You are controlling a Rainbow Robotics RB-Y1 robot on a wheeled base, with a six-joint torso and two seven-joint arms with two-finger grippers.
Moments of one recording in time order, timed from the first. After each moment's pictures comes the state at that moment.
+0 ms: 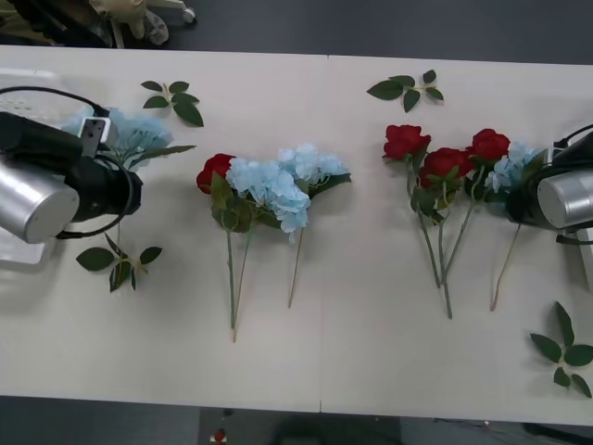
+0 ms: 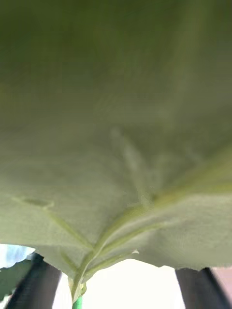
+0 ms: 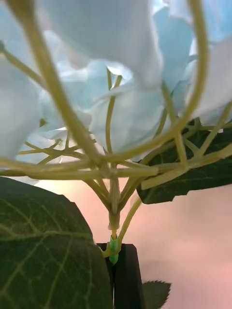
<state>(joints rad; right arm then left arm) -0.51 -0.69 0.24 -1.15 -0.41 1.04 1.06 -0.39 0.85 -0.33 -1.83 0.55 1.19 -1.08</state>
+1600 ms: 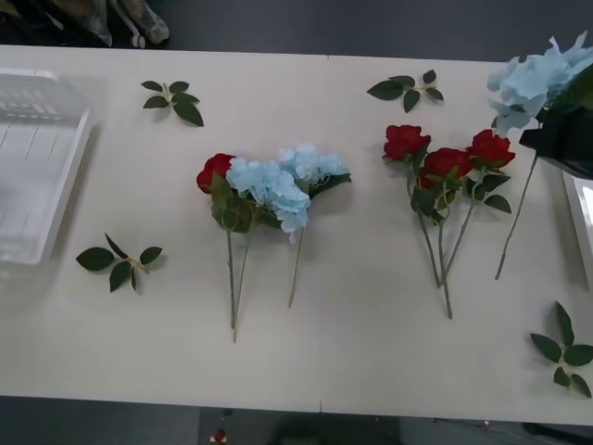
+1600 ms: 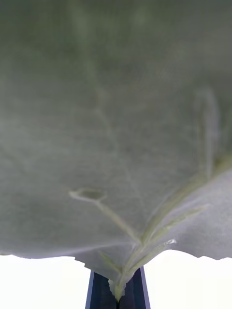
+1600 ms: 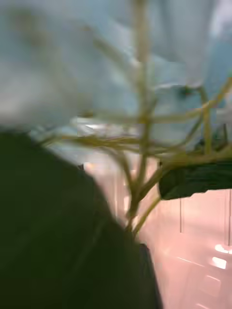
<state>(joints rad) -0.22 -0.61 -0.34 -1.95 -1.03 1.25 1.30 -0.38 1.07 -0.09 -1.18 0.43 0.92 -1.63</state>
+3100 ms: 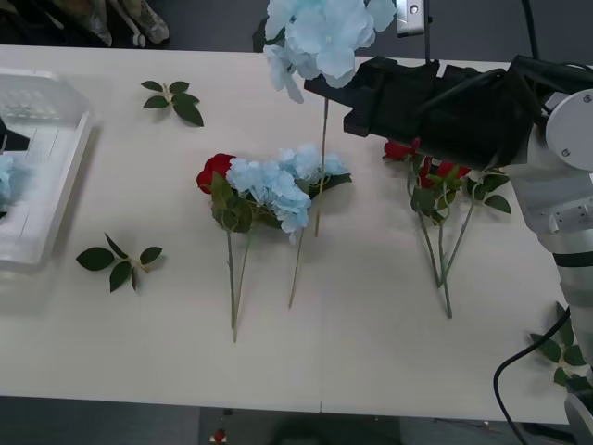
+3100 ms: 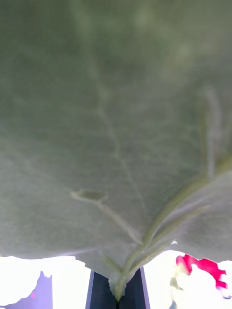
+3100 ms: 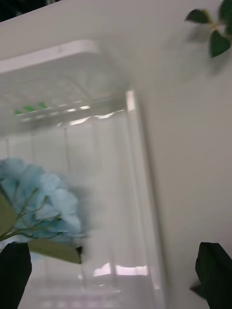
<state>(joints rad) -0.47 -0.38 0.07 -1.81 -1.62 0.93 2.05 -0.46 1.11 -0.09 -1.54 0.96 1.13 -1.63</state>
